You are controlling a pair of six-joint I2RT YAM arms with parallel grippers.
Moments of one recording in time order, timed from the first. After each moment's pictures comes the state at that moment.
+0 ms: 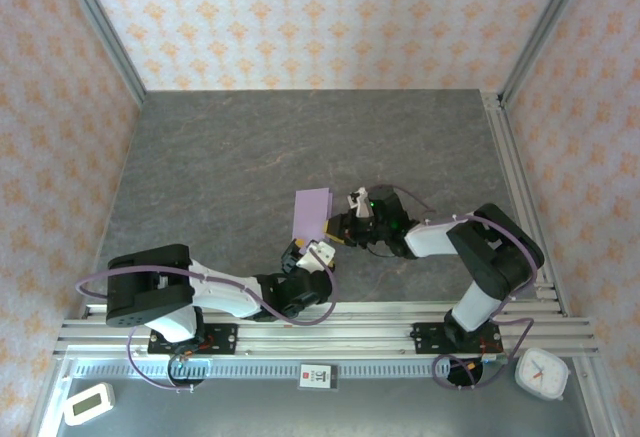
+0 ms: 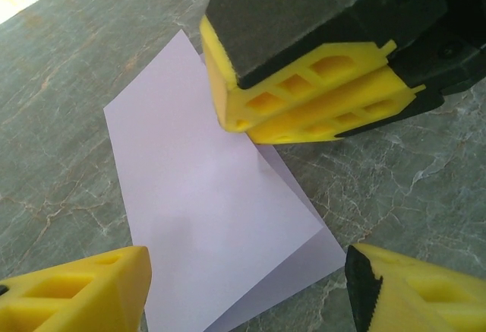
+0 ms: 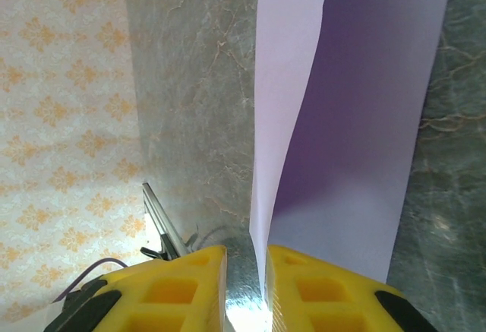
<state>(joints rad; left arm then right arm) -1.26 1.54 0.48 0.28 -0.86 -0.29 0.60 1.65 0.56 0.49 -0.67 1.05</state>
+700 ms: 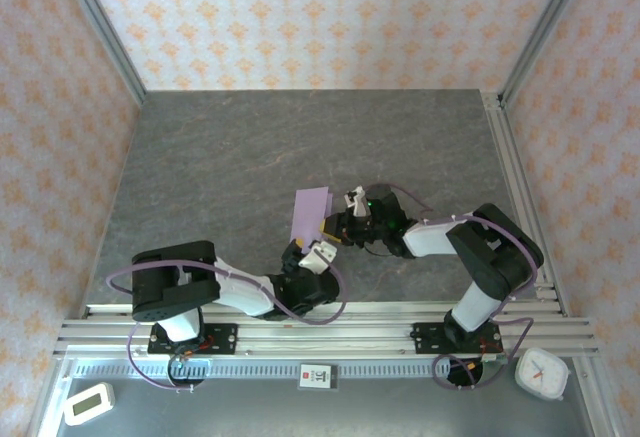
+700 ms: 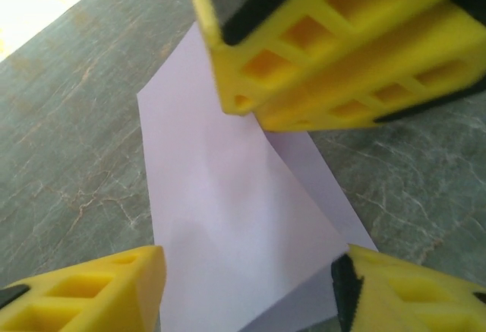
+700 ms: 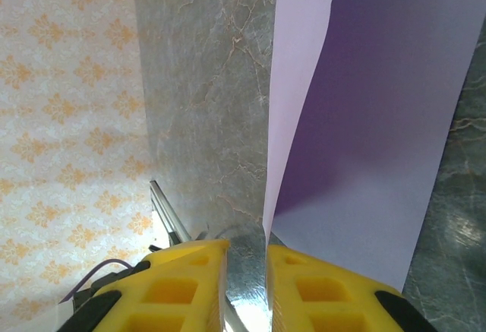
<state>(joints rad) -1.24 1.67 0.52 0.29 -0.98 -0.29 0.62 1.65 0.57 0.49 -0.67 1.07</state>
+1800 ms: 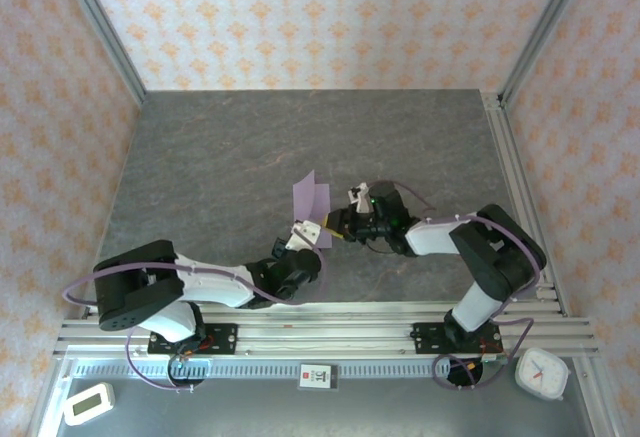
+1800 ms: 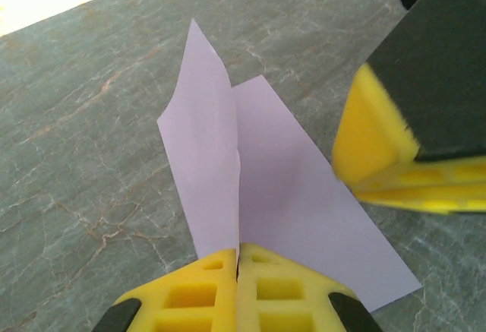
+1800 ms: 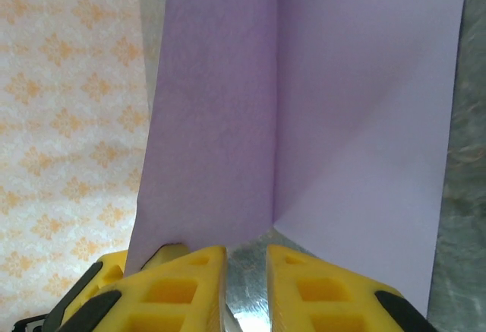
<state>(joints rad) -1.11 1.46 0.46 0.36 -0.84 -0.29 0.58 1.62 0.58 0.48 -0.66 1.07</state>
